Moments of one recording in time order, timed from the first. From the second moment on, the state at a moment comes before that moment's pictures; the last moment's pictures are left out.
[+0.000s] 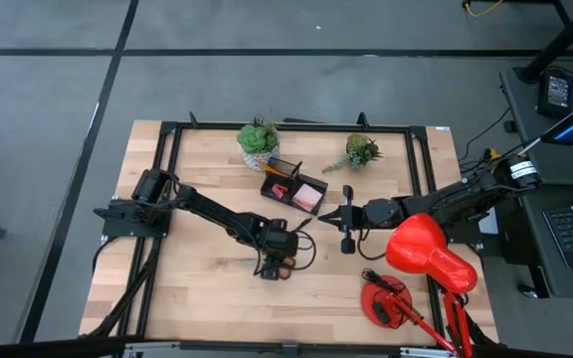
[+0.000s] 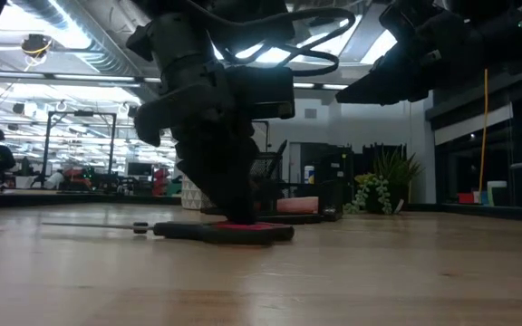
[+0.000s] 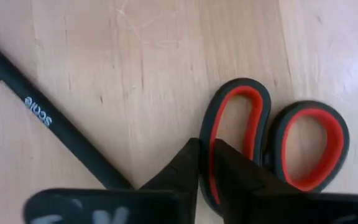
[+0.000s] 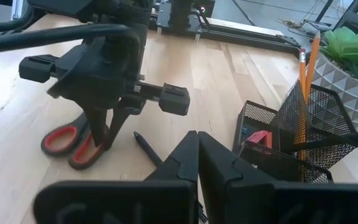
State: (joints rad) left arm -0.24 2.00 1.21 -0.37 -0.01 -0.15; right arm 0.21 1.28 0.46 0.48 0.29 -0.07
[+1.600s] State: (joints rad) left arm -0.20 1.47 1.21 -0.40 -0.13 0.32; right arm 0.21 1.28 0.46 0.44 0.29 -0.08
